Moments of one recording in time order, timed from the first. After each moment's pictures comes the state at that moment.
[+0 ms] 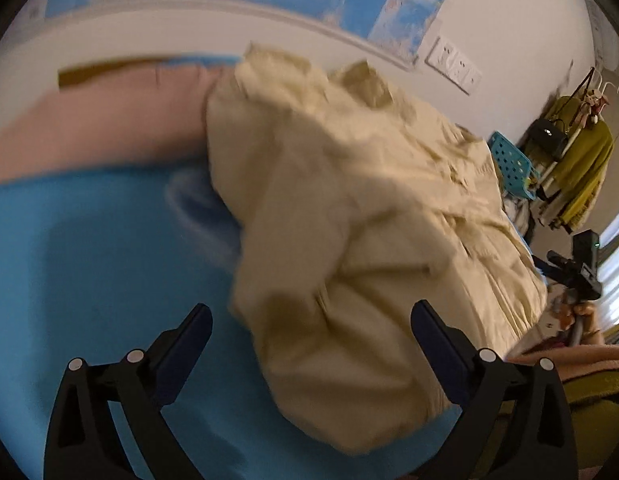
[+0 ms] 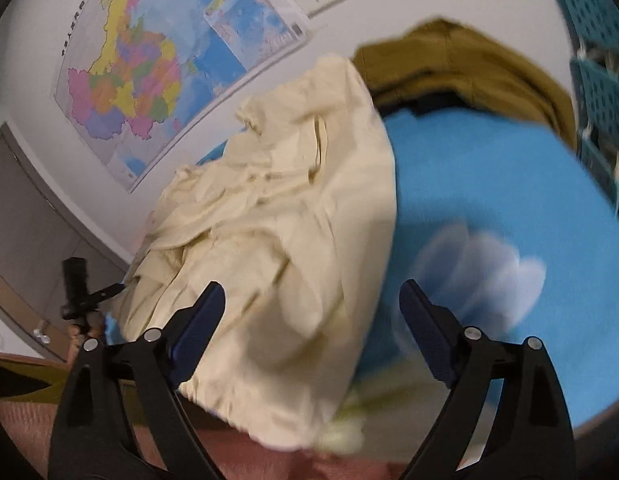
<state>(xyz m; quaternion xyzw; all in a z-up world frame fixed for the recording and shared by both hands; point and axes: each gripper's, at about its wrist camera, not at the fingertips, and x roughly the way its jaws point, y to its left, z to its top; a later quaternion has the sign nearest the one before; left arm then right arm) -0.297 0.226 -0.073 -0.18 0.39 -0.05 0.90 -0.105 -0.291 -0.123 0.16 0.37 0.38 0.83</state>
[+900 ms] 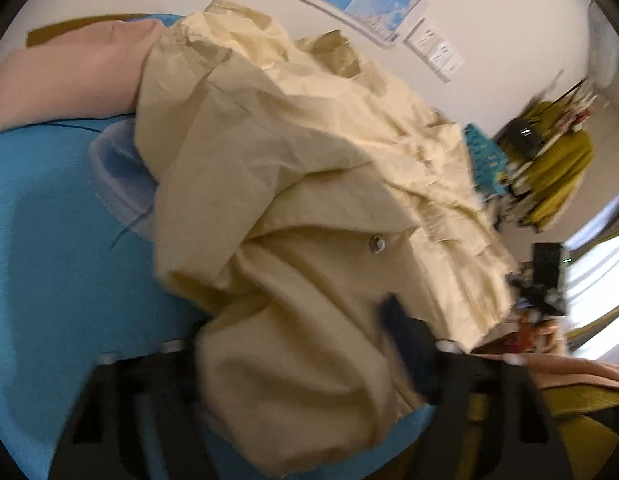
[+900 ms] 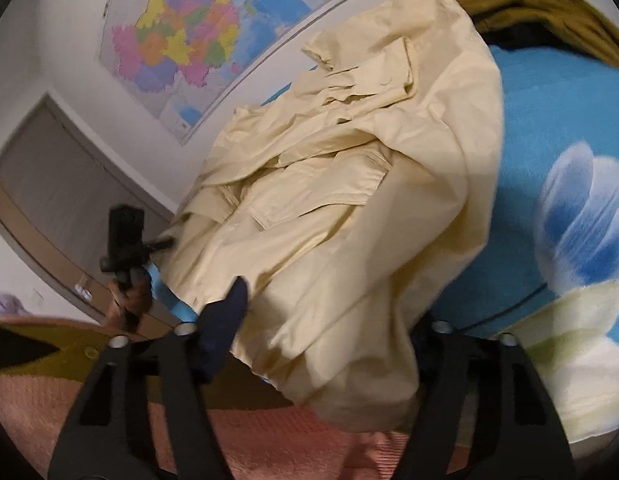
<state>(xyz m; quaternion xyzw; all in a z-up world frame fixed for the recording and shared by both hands) -0.281 0.186 -0.086 -0.22 0.41 -0.09 0.88 -0.130 -0.245 -0.146 0.17 0.39 0.48 0.76</state>
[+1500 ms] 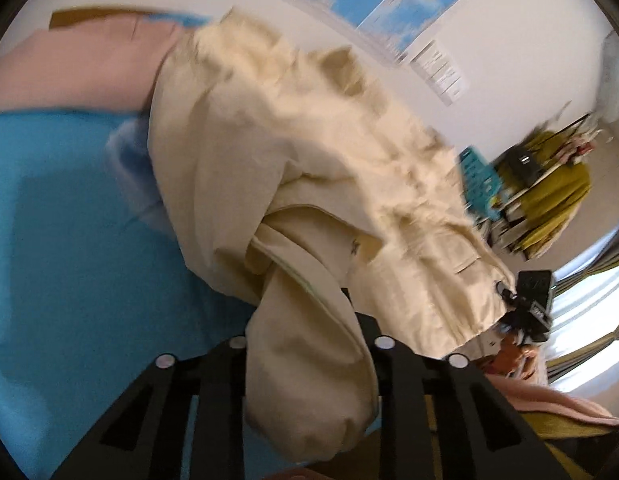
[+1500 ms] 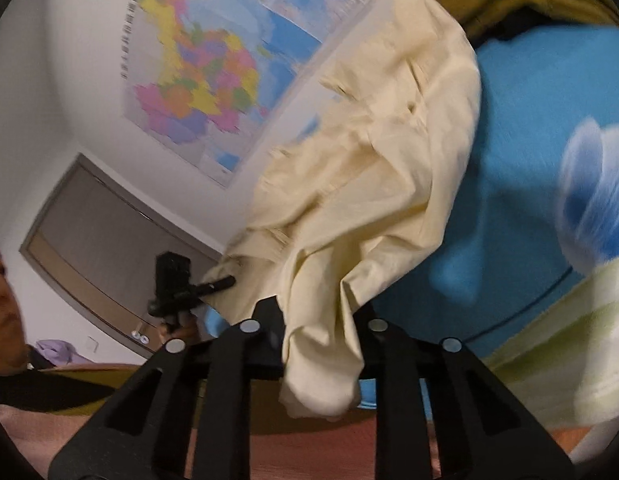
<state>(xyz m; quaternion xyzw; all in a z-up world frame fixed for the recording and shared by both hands) -0.298 0.199 -0.058 -0.28 0.38 -0.10 0.87 -0.139 -0.261 -0.120 0.26 0.34 0.53 0.73</state>
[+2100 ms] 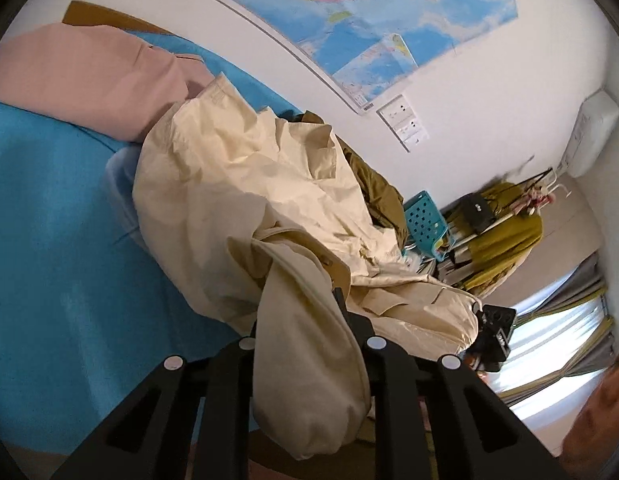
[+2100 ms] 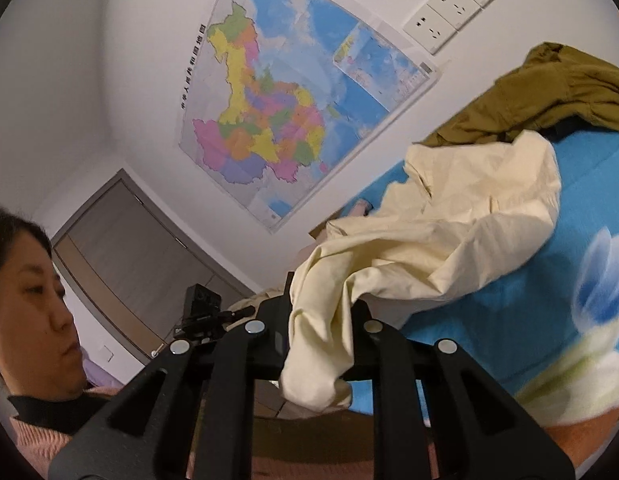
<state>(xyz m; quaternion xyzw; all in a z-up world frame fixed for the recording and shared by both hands) -0.318 0.226 -0.007 -0.37 0.34 -0.14 0.85 -0.150 -0.276 -0.046 0.29 0.26 0.55 0.74</state>
